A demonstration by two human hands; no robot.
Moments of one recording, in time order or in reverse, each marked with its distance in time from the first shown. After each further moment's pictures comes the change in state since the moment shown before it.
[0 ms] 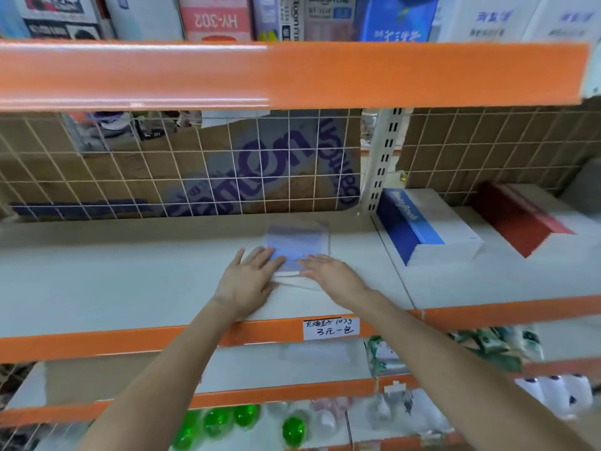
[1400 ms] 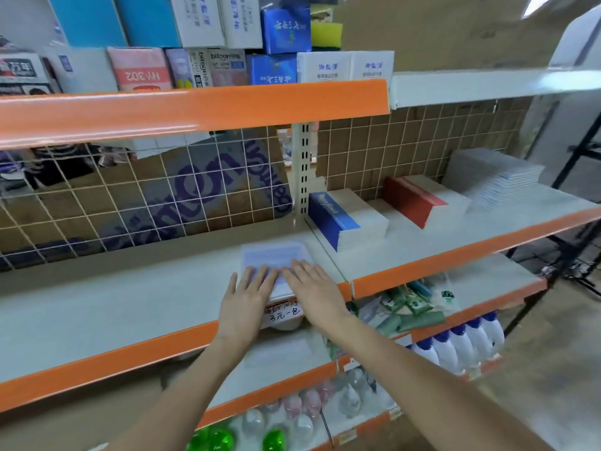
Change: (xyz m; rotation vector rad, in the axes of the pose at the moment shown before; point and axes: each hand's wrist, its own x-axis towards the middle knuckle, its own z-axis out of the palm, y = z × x) left_hand -0.053 0.105 -0.049 0.034 0.102 0.046; right_hand -0.115 -0.035 -0.006 -0.371 0.210 0.233
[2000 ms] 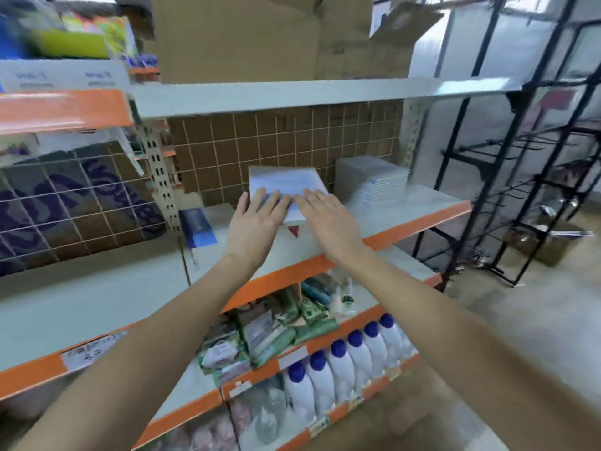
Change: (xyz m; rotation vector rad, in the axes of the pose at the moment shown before) left_hand 0.148 0.274 -0.134 -0.105 0.506 0.248; right_hand -0.113 0.310 -0.094 -0.172 0.323 0.199
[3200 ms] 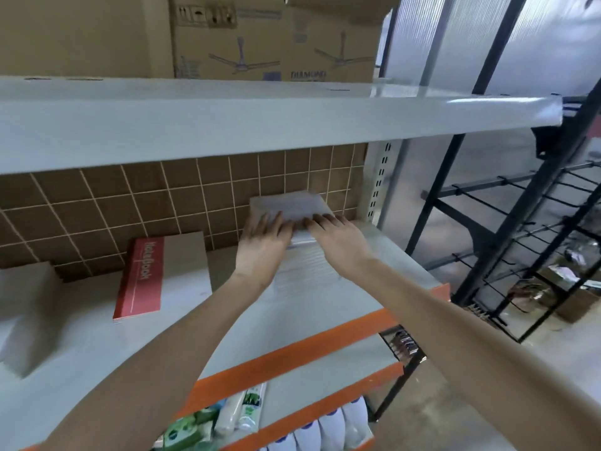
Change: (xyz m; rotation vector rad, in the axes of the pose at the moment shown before) left_hand 0.333 0.184 0.202 0.039 -0.041 -0.099; right_hand 0.144 0.397 0.160 -0.071 -0.145 -0.167
